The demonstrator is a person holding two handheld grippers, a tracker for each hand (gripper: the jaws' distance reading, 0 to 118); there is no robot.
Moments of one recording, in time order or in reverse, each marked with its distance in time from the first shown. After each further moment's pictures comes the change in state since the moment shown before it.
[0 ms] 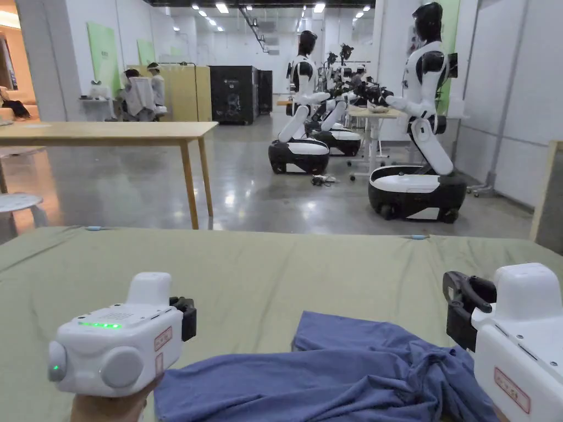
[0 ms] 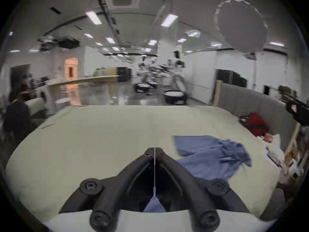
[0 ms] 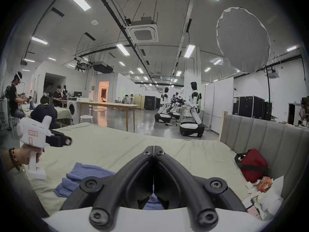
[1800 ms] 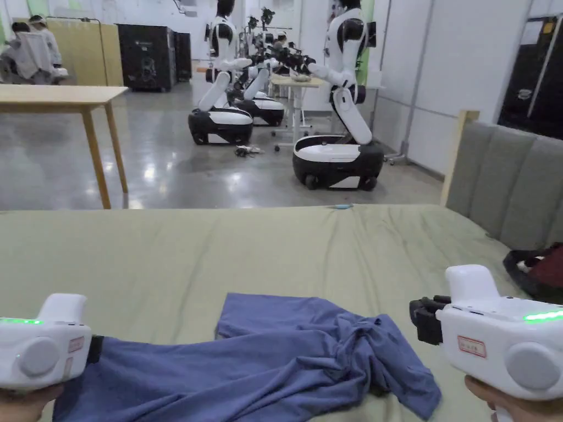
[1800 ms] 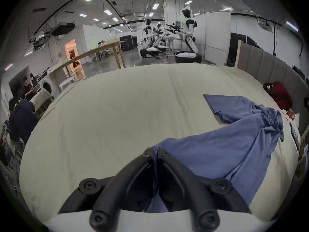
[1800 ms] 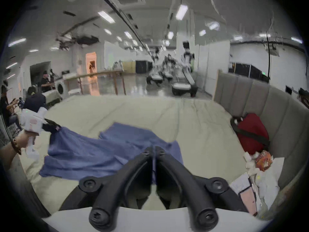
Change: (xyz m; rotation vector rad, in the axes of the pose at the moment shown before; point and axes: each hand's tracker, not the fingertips) left arm -0.011 -0.028 -0.145 -0.397 0.019 -0.136; right arm 0.108 -0.060 -0.082 -0.517 -0.079 -0.078
